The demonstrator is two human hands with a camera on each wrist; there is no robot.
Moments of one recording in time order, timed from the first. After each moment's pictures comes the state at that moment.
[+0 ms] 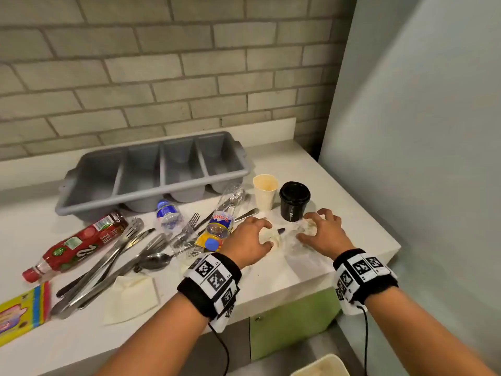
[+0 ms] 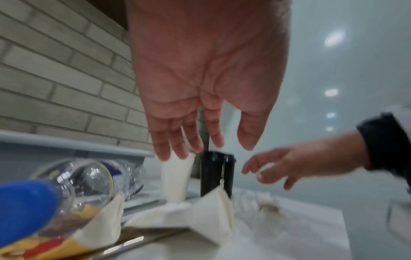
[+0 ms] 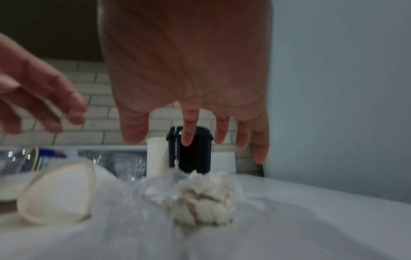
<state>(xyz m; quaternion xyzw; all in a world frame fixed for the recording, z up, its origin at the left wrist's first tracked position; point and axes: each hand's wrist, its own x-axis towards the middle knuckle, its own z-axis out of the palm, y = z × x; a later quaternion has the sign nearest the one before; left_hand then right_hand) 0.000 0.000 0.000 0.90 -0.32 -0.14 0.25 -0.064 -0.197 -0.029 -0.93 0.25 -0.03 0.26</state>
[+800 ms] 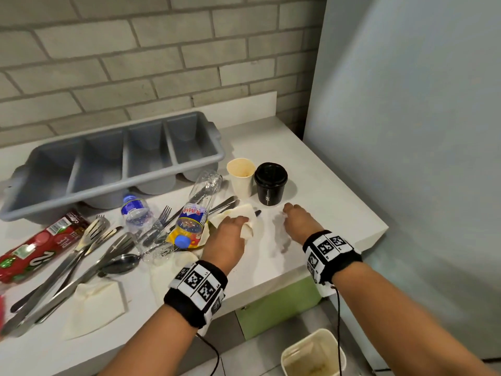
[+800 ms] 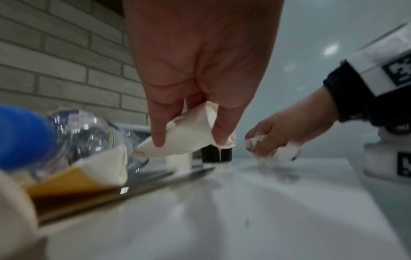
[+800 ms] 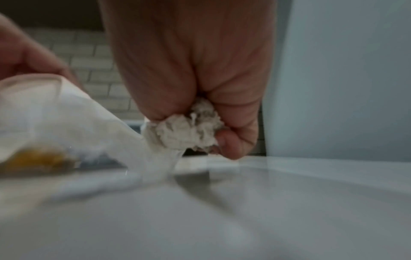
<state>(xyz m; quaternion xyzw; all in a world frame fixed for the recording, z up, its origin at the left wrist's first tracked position) -0.002 -0.024 -0.032 0.93 -0.28 -0.12 0.19 -0.035 -0.204 -0.056 -0.94 0.24 0.07 0.25</state>
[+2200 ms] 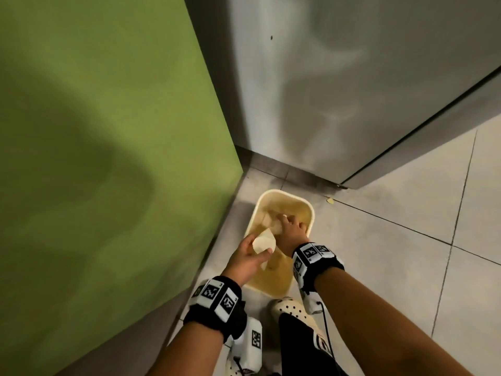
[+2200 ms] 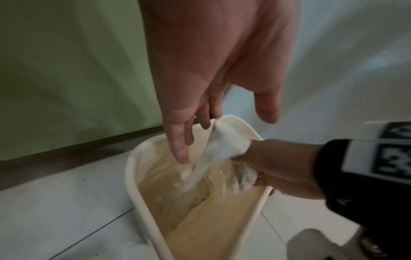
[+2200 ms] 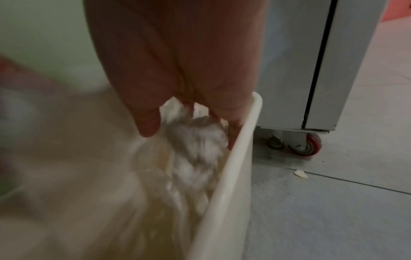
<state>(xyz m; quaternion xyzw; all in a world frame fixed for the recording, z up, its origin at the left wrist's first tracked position) -0.161 -0.147 -0.629 0.73 -0.11 -0.64 0.23 -0.266 -0.228 -0.709 -0.66 0.58 0.18 0.44</state>
